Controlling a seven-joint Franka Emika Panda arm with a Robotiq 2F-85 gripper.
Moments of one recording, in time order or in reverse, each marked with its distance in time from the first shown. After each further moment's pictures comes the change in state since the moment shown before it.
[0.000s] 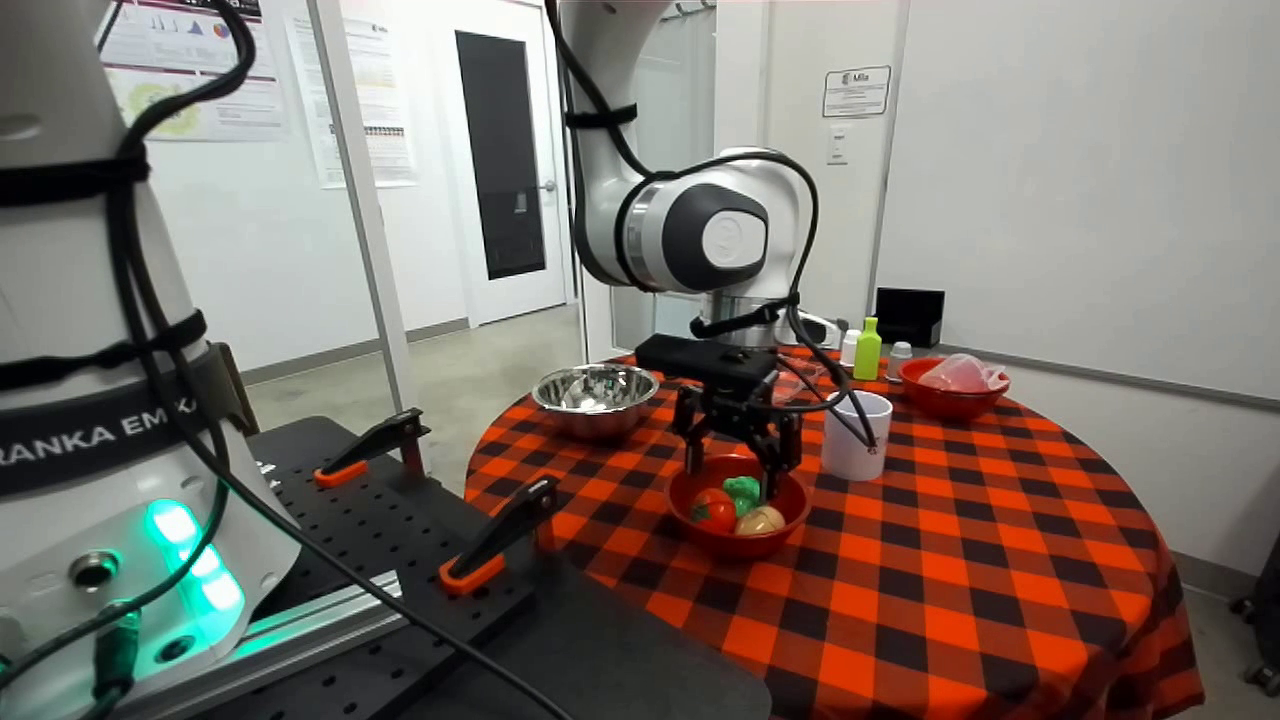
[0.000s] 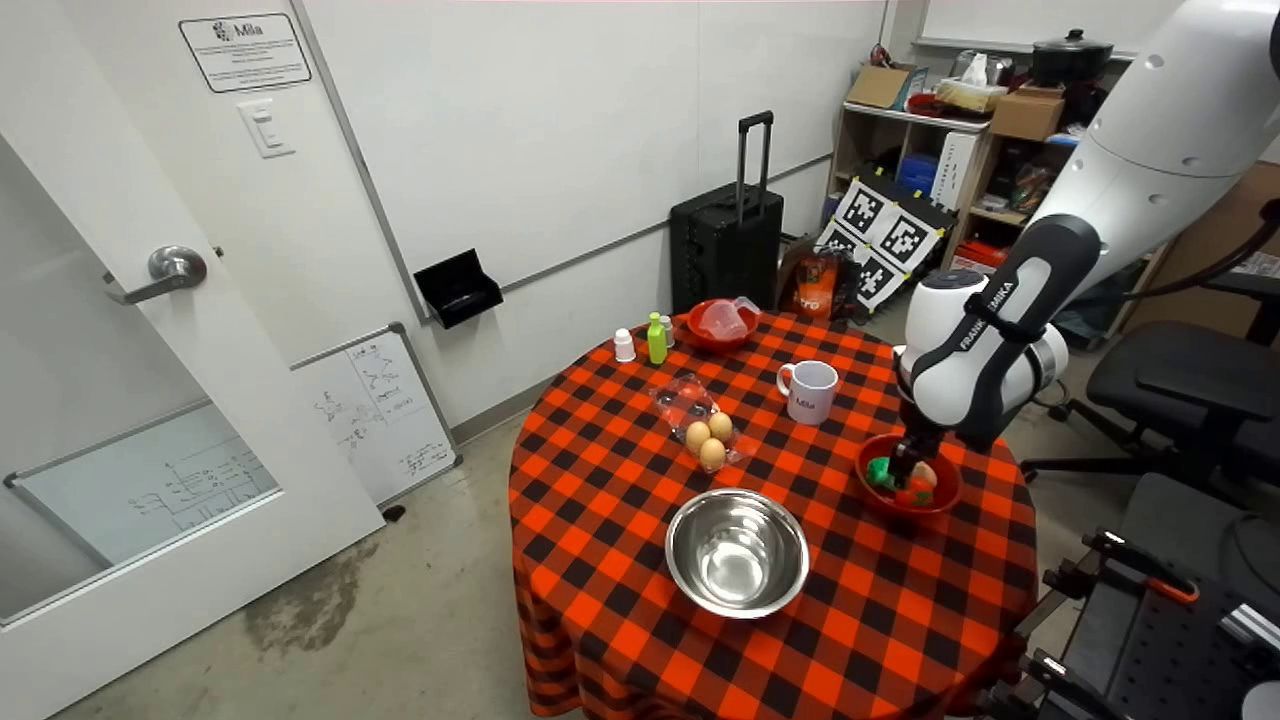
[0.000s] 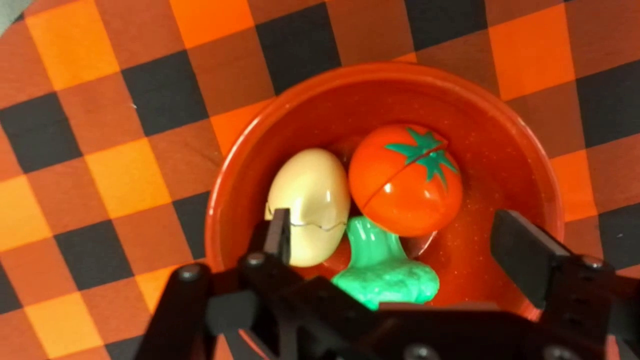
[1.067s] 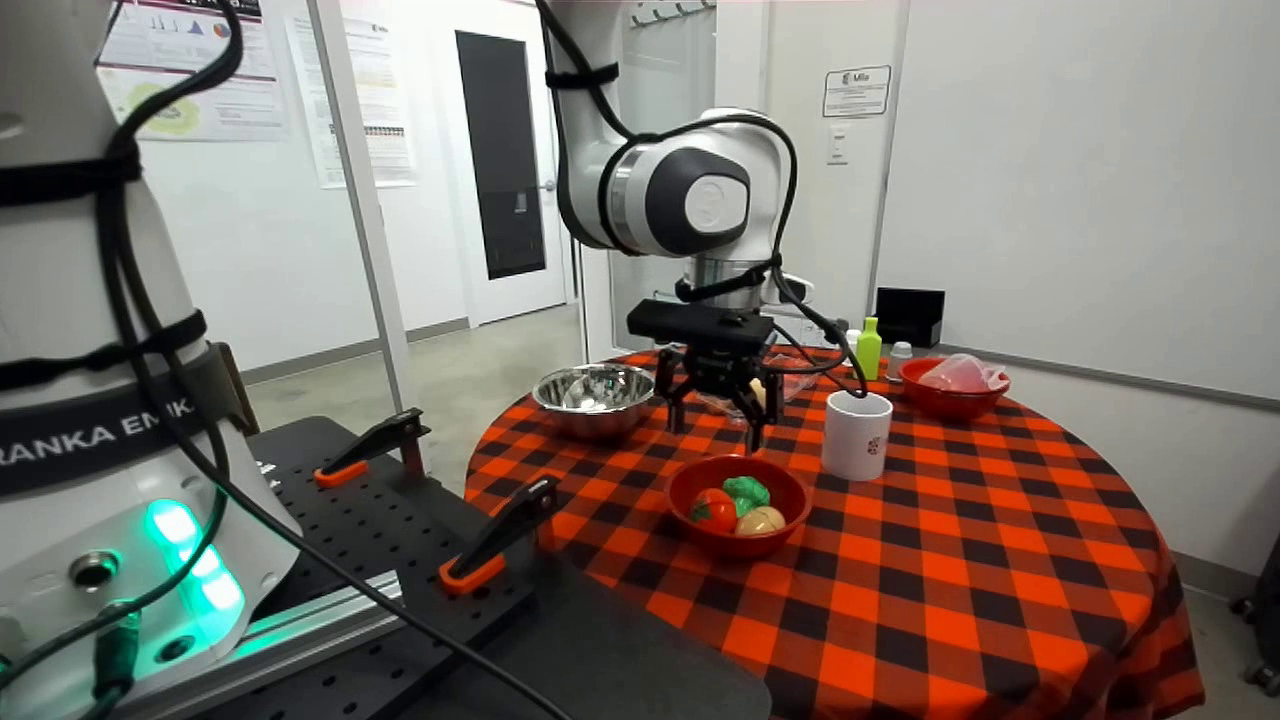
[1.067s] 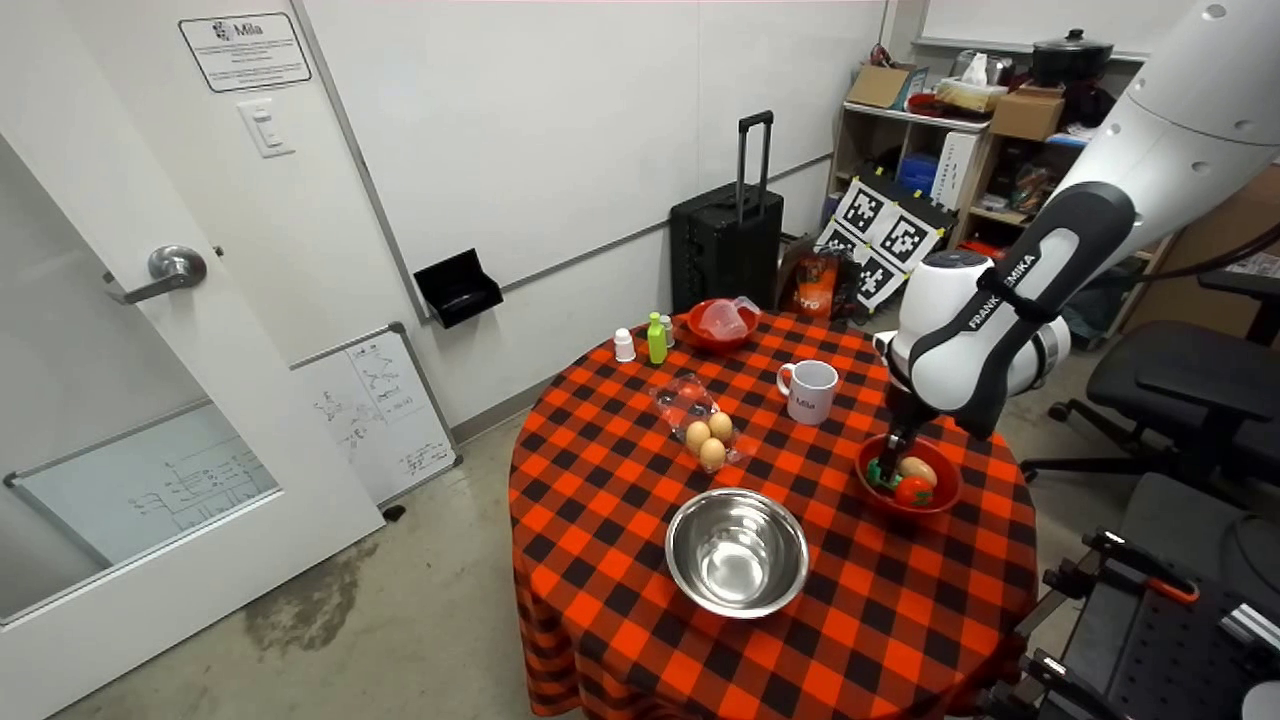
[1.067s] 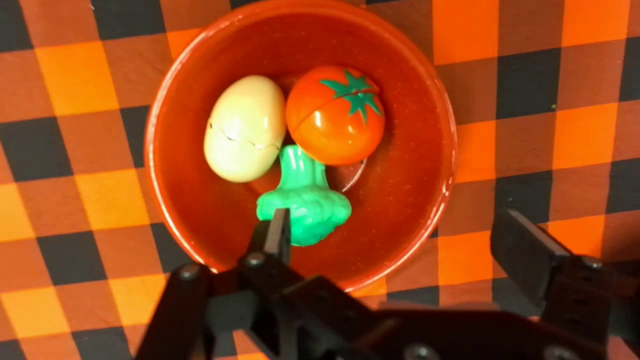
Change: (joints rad) arm -0.077 -0.095 0.125 -0.045 0.001 0.004 -0.153
